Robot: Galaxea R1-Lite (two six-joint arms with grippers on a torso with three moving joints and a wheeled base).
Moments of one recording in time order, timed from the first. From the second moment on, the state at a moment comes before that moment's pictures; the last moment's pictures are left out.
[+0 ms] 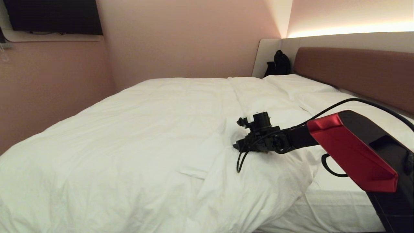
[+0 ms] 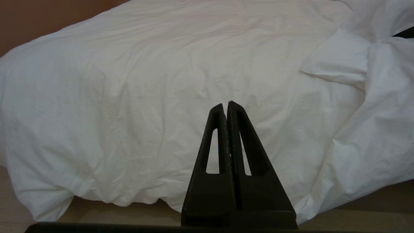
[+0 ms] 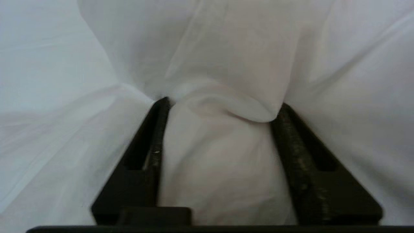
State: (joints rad) left arm 0.01 0.00 0.00 0.00 0.00 0.01; right arm 0.37 2.44 -1.70 -0.12 -0.04 -0.06
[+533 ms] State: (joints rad) left arm 0.01 0.00 0.00 0.00 0.00 0.01; right arm 0.38 2.39 -1.68 -0.11 -0.05 -0.06
